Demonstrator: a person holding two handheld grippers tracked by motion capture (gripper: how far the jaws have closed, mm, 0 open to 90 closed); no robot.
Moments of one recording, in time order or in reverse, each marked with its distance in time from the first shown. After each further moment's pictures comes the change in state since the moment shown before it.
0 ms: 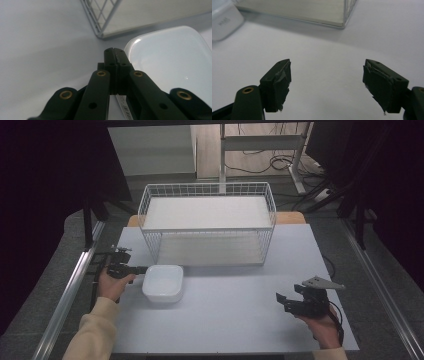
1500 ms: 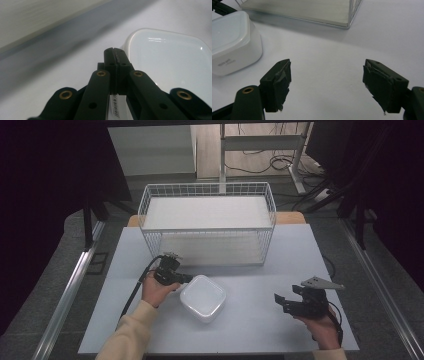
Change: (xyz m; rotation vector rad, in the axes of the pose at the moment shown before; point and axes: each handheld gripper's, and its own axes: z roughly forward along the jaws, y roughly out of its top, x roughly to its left) left arm -0.126 0.012 0.058 0.104 -0.156 0.248; right arm 0.005 0.001 -0.001 0.008 0.012 -0.005
